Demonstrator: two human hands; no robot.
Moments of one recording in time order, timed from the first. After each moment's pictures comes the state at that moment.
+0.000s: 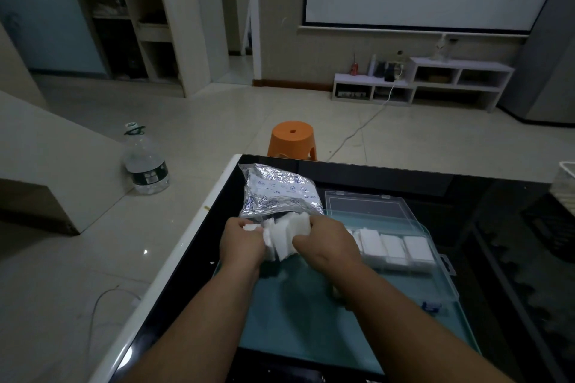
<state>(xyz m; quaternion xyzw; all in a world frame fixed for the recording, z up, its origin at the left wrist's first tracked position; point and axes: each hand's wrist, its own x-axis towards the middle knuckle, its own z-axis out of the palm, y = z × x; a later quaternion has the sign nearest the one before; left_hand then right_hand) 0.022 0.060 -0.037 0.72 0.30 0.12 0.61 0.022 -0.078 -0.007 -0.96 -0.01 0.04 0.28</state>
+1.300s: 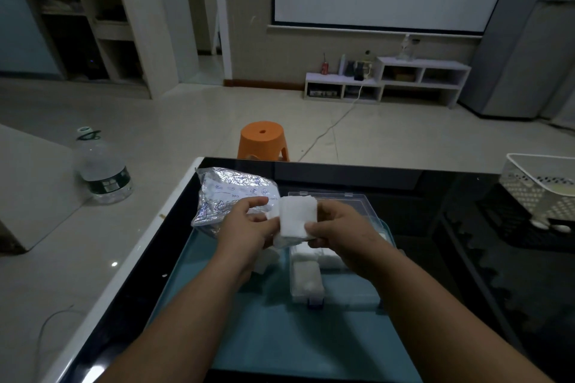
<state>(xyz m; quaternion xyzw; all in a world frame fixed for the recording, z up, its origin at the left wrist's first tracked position) 0.028 -0.003 -0.005 0.67 0.10 0.00 0.73 0.018 -0.171 0.022 -0.77 -0.04 0.13 0.62</state>
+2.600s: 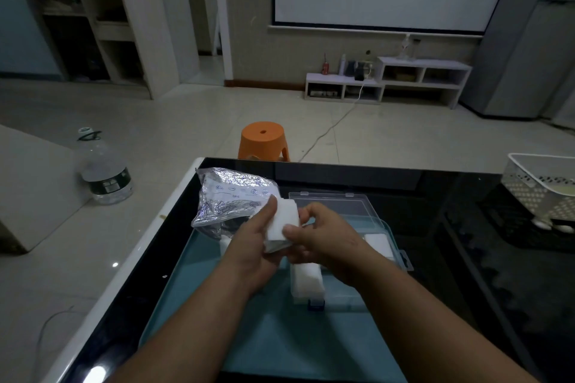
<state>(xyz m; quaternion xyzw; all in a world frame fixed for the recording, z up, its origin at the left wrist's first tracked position) 0.018 -0.015 -0.003 0.39 0.09 -0.15 0.90 0.007 -0.147 0.025 -0.74 0.00 0.16 0.65</state>
